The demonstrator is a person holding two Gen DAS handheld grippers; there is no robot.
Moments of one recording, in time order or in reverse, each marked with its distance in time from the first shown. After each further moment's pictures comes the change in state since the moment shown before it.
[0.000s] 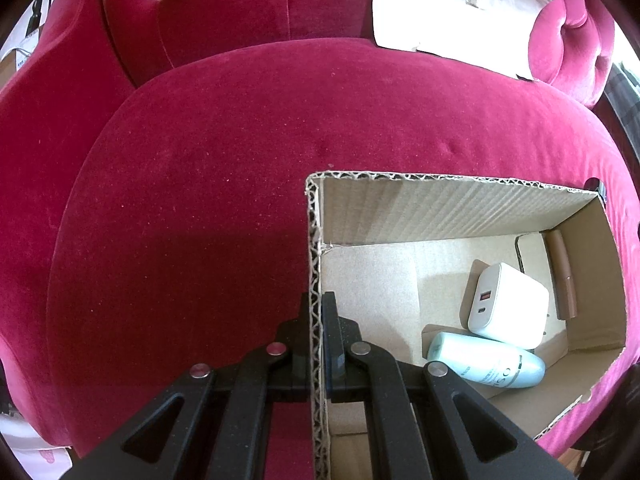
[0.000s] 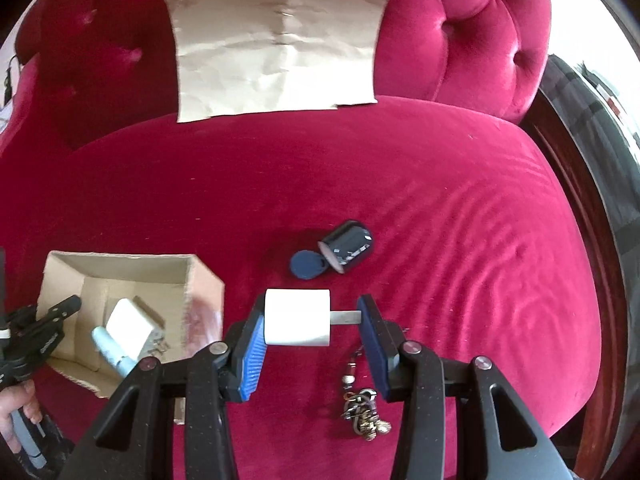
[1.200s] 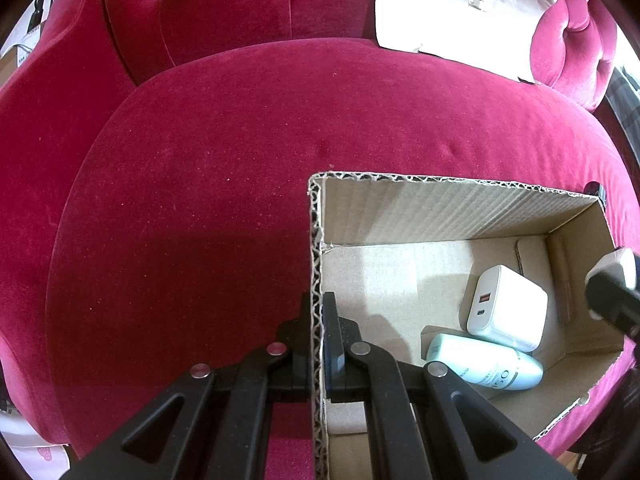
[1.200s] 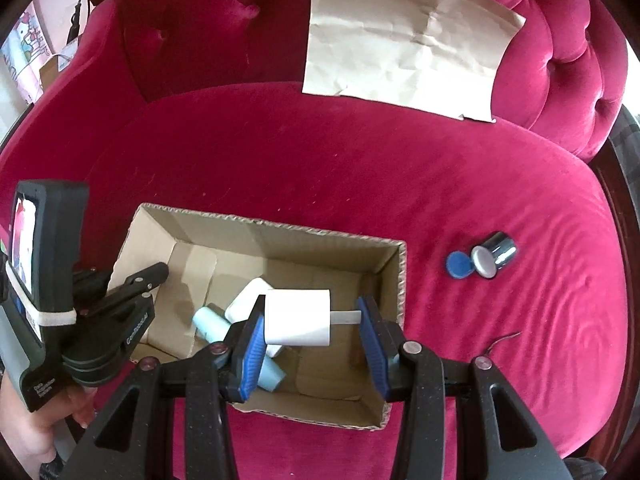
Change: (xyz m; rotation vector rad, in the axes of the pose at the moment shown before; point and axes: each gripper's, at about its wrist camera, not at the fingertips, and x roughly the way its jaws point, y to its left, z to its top) left arm 0.000 0.003 0.000 -0.008 0.002 -0.005; right arm 0.006 0.114 -0.011 -0.159 0.034 0.138
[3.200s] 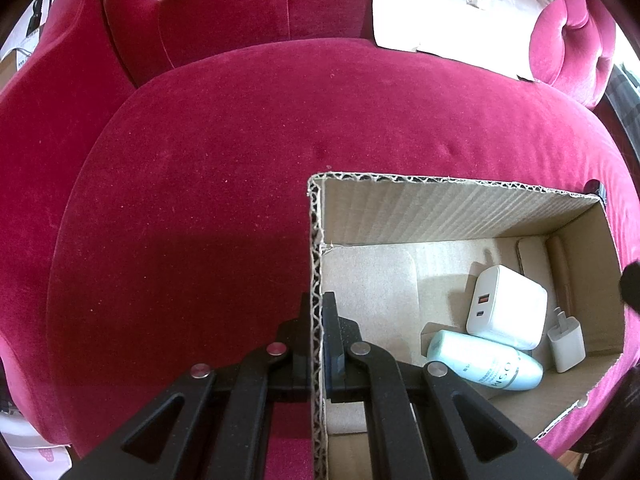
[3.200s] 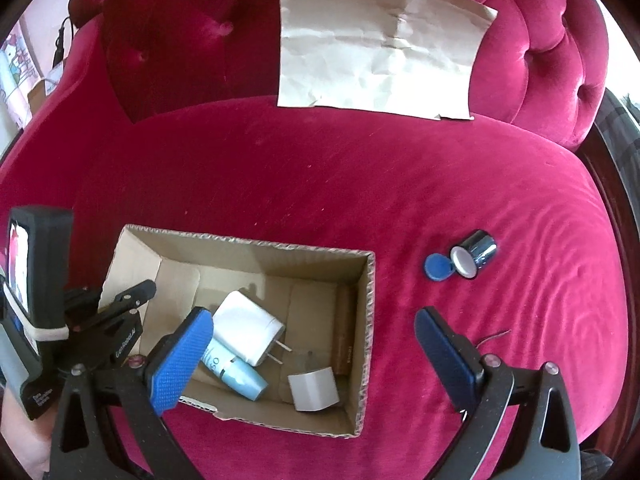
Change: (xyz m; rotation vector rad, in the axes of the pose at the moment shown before) left arm -0.002 0.003 0.003 0.007 0.002 0.001; right arm -0.007 -0.019 0.000 0.069 -0.043 -0.029
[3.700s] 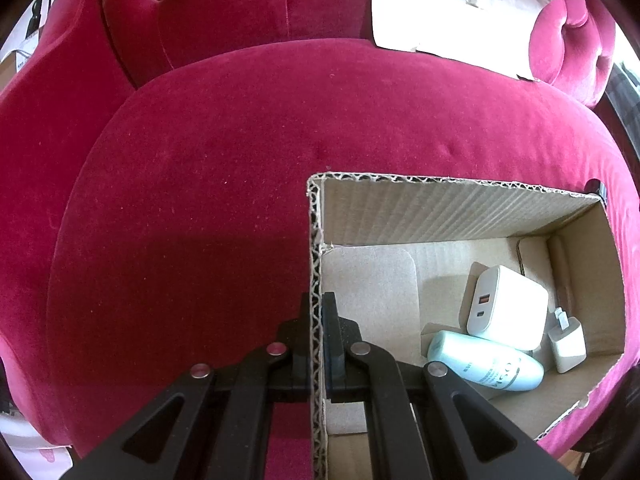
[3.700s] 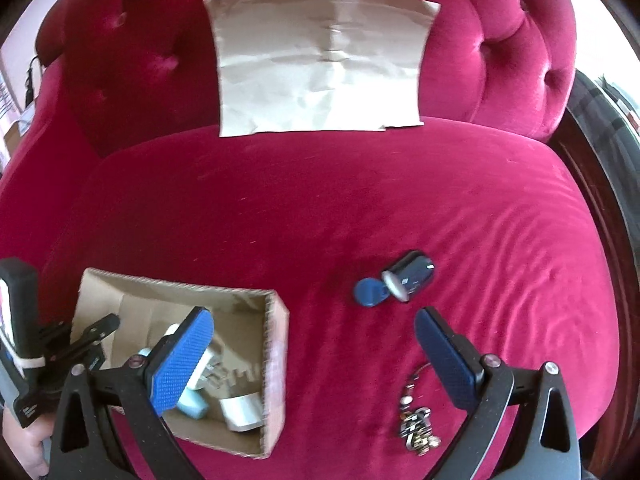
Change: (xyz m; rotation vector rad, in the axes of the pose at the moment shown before) left arm 0.003 -0.004 -0.001 0.006 -0.004 0.006; right arm -0.005 -0.066 0.018 0.084 -0.038 -0.048
